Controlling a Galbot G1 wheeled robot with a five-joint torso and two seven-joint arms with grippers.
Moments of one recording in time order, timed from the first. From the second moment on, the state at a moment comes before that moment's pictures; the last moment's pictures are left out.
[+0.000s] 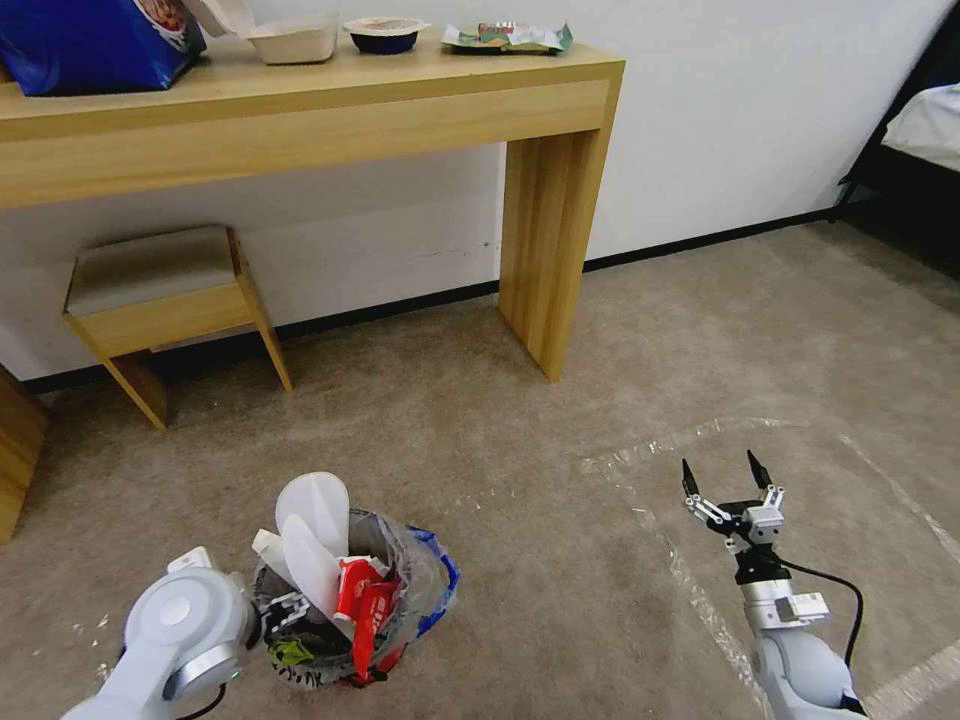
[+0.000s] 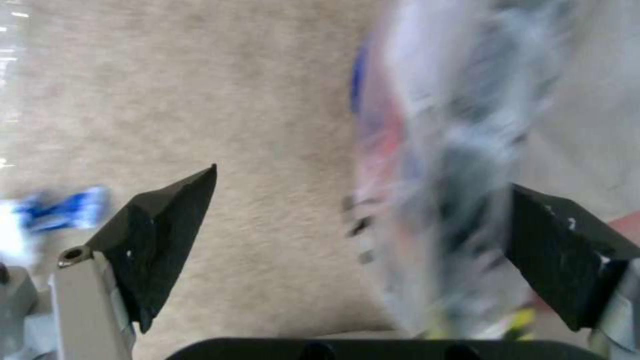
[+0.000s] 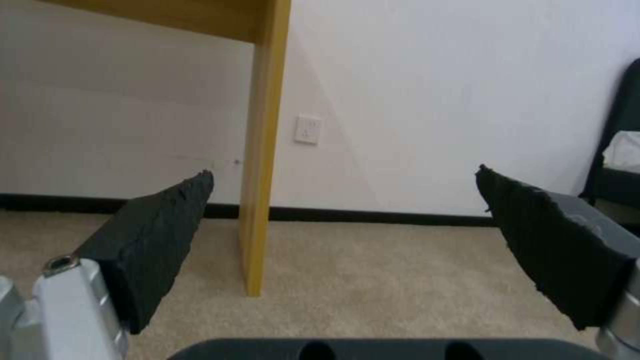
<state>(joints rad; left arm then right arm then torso) 1.47 -0.99 -0.55 -2.13 -1.81 0.68 -1.44 -1.29 1.24 0.68 1.38 0.32 0.69 -0.27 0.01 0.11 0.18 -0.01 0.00</state>
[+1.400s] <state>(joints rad) 1.83 -1.08 -0.80 -2.47 -0.94 0.55 -0.75 -1.29 1.21 0.67 1.46 0.46 0.63 -0.23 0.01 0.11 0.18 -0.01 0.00</state>
